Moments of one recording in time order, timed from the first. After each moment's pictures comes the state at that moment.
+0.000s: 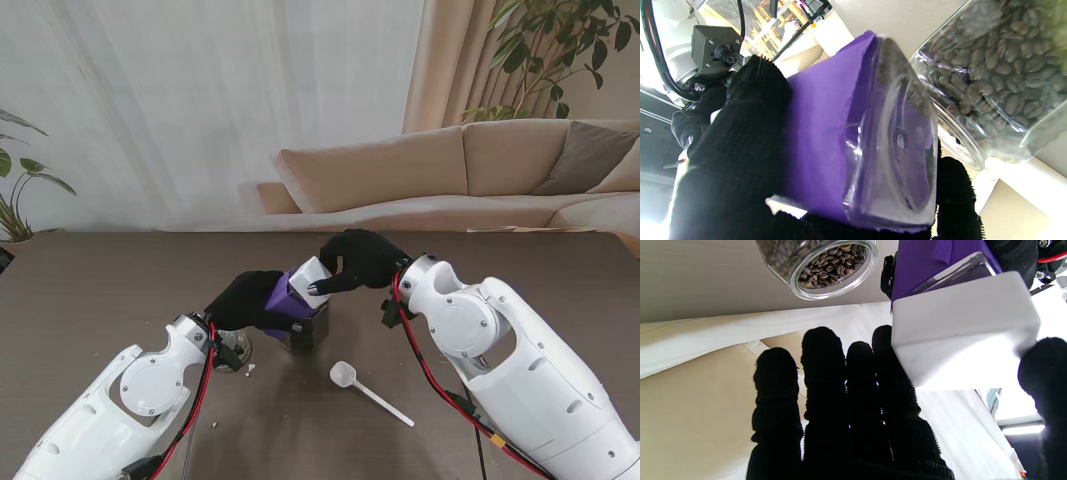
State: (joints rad) left arm 1.44 -1.12 -1.15 -1.49 0.24 -0.45 -0.03; right arm -1.21 -1.07 1.02 -1.68 -0.48 -0.10 0.25; left_hand 0.84 -0.72 0.34 -0.17 0.76 0.50 0.67 0.80 1.07 0.46 0.30 1.17 0.64 0.49 0.72 0.89 0.16 0.44 1.16 0.94; right_hand 0.13 -0.64 0.90 -0.25 0.96 0.08 0.72 0.57 0.85 0.07 0.85 0.74 1.03 0.10 1.02 0.71 0.64 0.23 1.29 0.72
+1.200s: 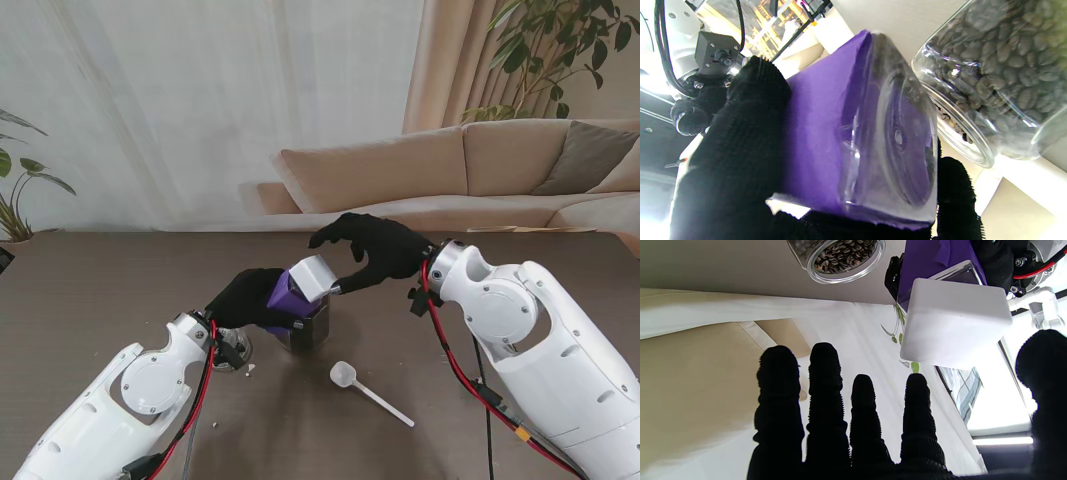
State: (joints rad) left arm 1.44 -1.12 -1.14 -1.50 0.24 -0.44 -0.03; right arm -1.22 -1.05 1.14 -1.68 -0.49 -0.29 0.36; left_hand 0.84 -0.72 0.34 -0.17 0.76 0.50 0.67 0.80 1.07 0.46 0.30 1.17 0.64 0.49 0.72 0.89 0.16 0.44 1.16 0.94; right_hand 0.24 -0.61 0.68 -0.09 0.37 -0.20 0.45 0.42 0.35 0.05 0.77 0.68 0.67 0.12 0.87 0.69 0.62 0.22 1.20 0.75
